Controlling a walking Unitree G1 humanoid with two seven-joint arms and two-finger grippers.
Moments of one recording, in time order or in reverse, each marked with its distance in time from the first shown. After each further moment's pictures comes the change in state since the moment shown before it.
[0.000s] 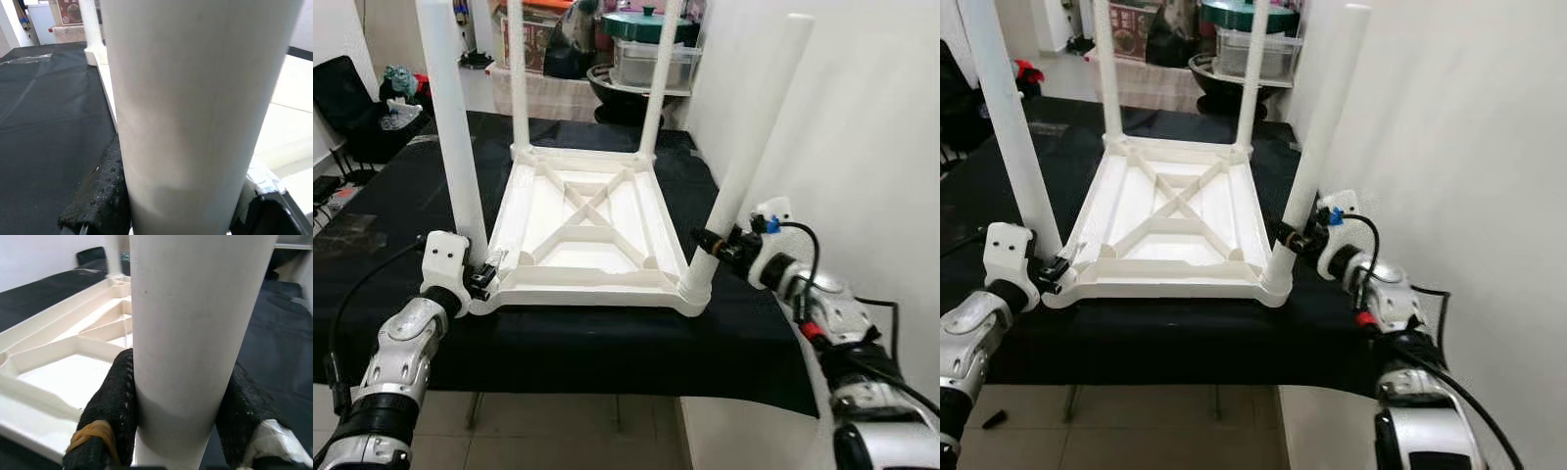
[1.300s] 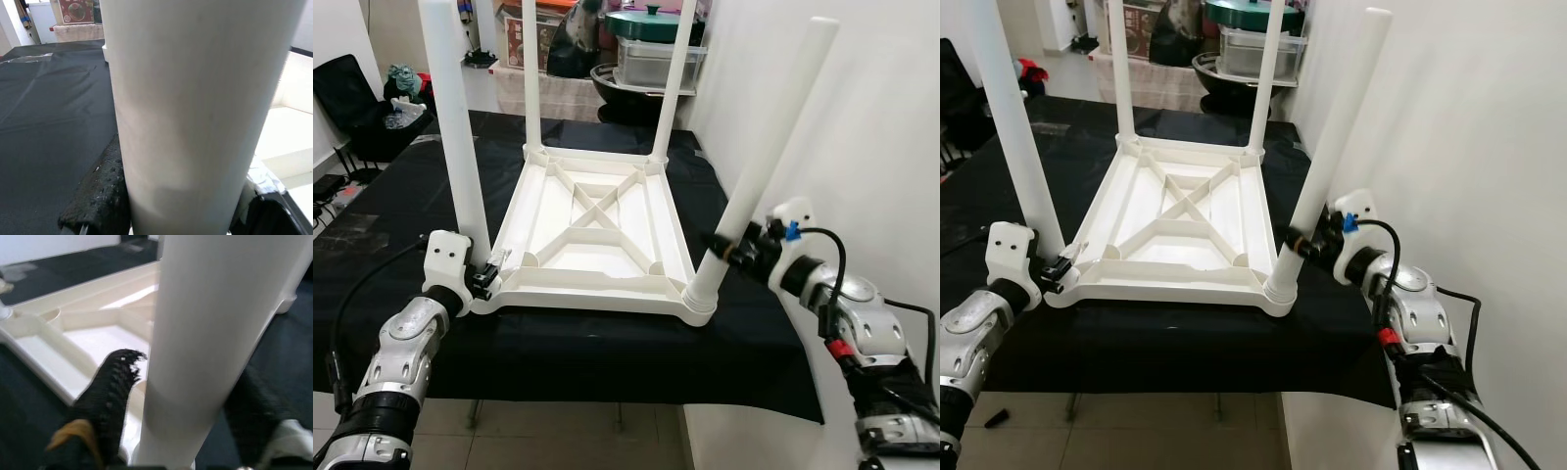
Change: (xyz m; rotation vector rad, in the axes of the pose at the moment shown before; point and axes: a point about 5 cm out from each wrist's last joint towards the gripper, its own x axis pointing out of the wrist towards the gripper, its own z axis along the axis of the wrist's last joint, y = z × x) left arm 0.000 0.002 0.001 -0.009 -0.005 0.008; right arm -0.031 0.004 -0.001 -0.116 0.052 0.247
